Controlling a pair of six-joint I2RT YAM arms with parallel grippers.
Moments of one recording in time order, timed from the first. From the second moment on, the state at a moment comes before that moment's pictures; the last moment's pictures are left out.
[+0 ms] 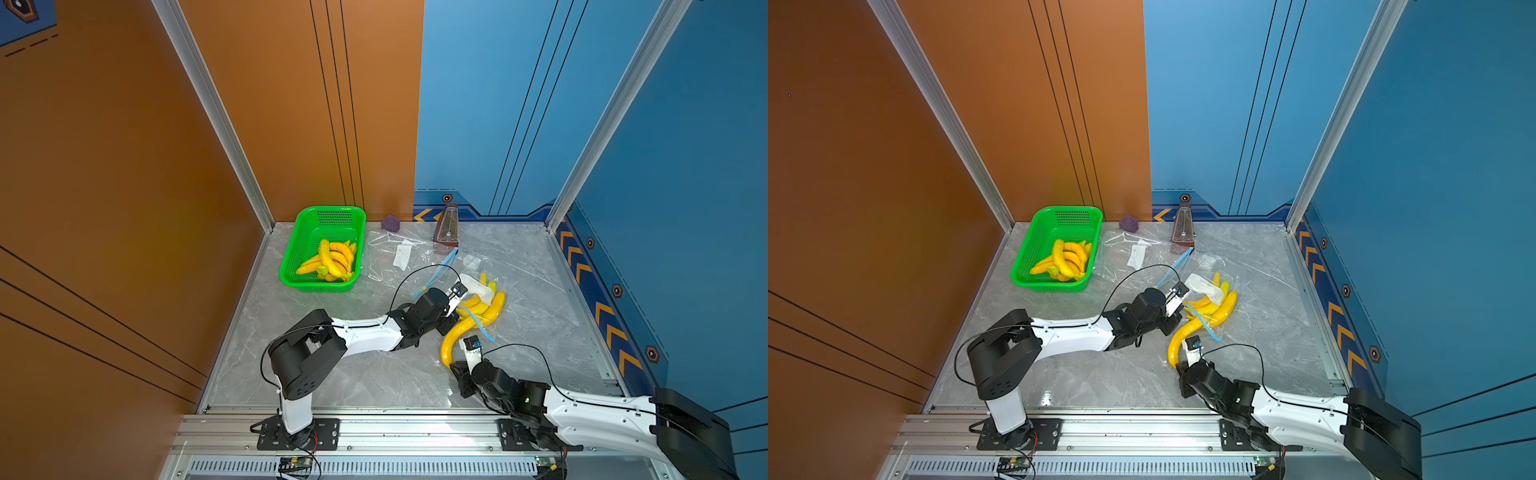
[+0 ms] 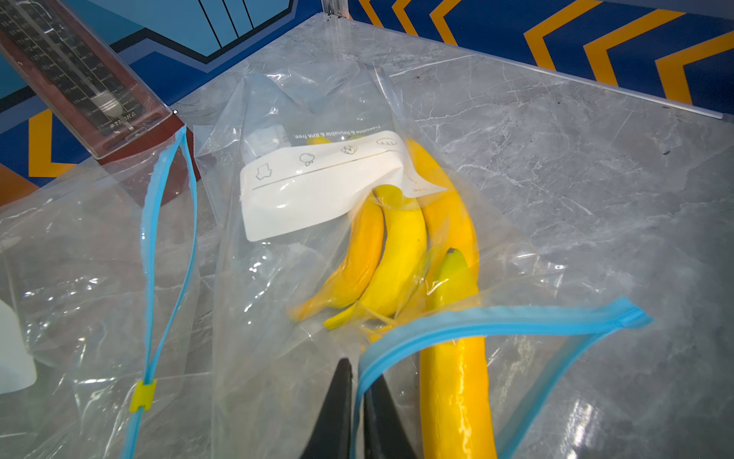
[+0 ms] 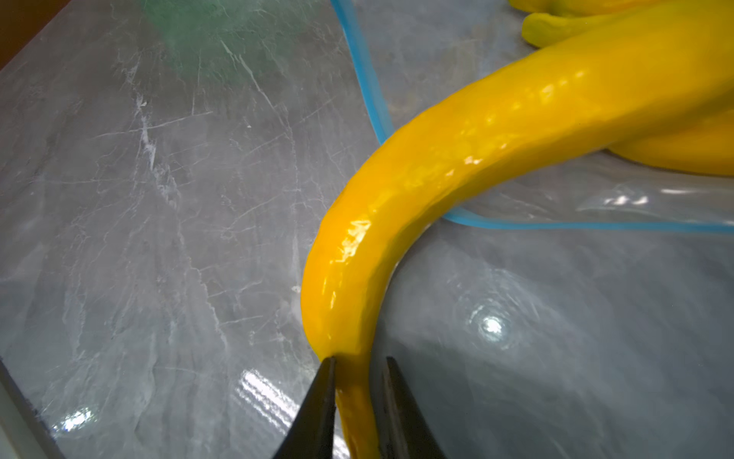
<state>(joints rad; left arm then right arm) -0.96 1.82 1.07 0.24 -0.11 0.02 1.09 0.94 0.10 0.11 0.34 0.63</state>
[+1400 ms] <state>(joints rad) -0.99 1.77 1.02 0.24 -0.18 -0.03 1.28 1.07 0.25 0.04 0.50 0.69</state>
